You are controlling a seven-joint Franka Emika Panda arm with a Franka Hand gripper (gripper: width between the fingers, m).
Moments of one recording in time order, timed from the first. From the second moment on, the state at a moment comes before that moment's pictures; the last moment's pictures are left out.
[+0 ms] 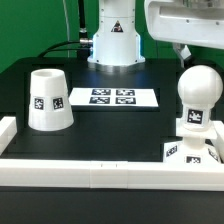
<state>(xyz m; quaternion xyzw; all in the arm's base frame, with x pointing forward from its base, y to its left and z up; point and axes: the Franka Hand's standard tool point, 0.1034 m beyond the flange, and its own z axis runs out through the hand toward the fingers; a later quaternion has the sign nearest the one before) 0.579 0.105 0.133 -0.90 0.42 0.12 0.08</state>
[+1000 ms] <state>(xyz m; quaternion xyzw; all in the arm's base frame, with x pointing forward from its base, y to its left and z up) 0.518 0.062 0.120 -0.96 0.19 0.18 0.06</state>
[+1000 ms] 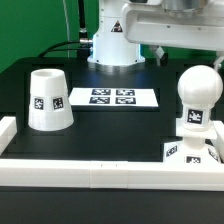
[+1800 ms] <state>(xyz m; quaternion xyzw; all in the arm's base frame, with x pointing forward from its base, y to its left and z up) 0.498 -0.026 0.134 -0.97 0.14 0.18 0.09</state>
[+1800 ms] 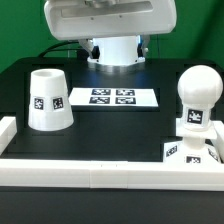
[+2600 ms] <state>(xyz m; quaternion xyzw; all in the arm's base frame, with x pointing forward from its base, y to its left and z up) 0.464 -0.093 0.146 -0.99 0.00 0.12 0.06</state>
